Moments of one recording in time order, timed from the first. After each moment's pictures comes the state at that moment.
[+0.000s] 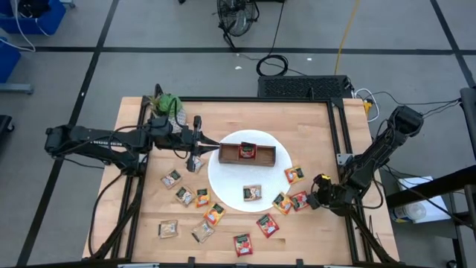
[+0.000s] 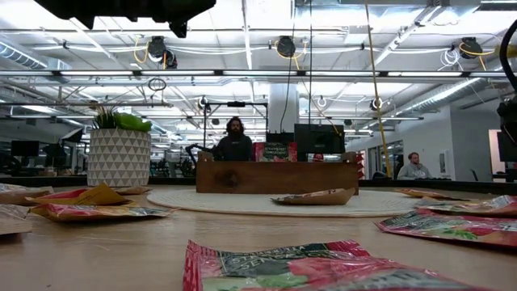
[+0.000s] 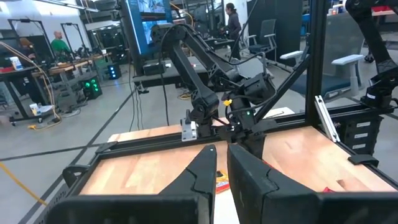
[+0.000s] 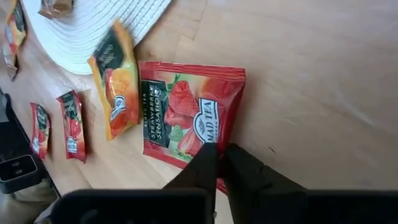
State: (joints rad) left arm 0.10 1.04 0.64 0.39 0.19 0.15; right arm 0.92 1.08 0.21 -0.22 0.42 2.01
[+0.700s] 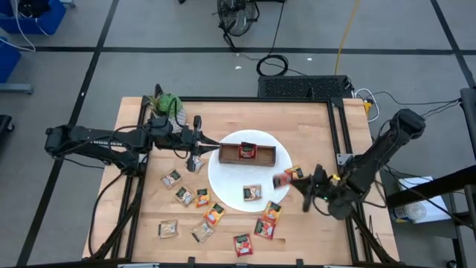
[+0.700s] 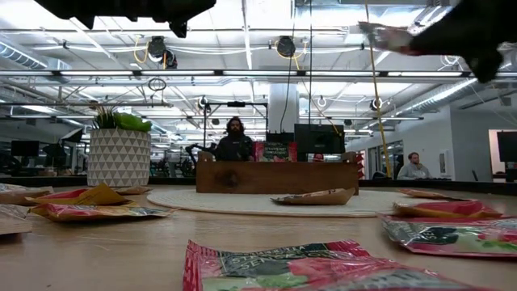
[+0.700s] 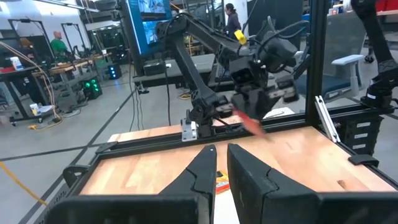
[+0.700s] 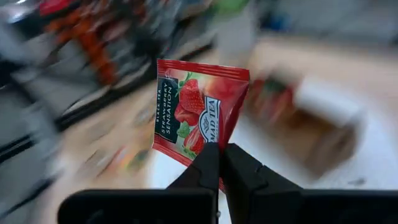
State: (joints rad) left arm 0.10 1.04 0.64 0.39 0.19 0.15; right arm 0.82 1.13 0.51 -0.01 1.17 0.92
